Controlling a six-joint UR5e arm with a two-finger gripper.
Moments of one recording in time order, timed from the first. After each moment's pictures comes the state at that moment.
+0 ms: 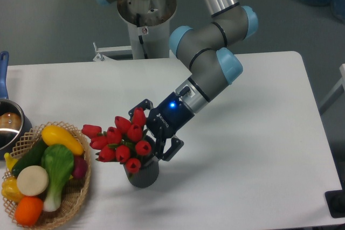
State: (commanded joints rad) arm 2.54 -1.96 -1.80 -0.78 0.42 1.43
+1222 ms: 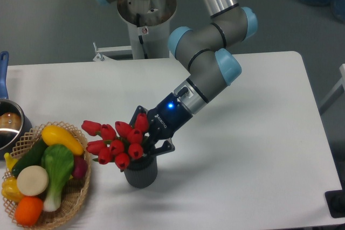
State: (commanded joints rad) arm 2.55 -1.96 -1.80 -0.78 0.41 1.43
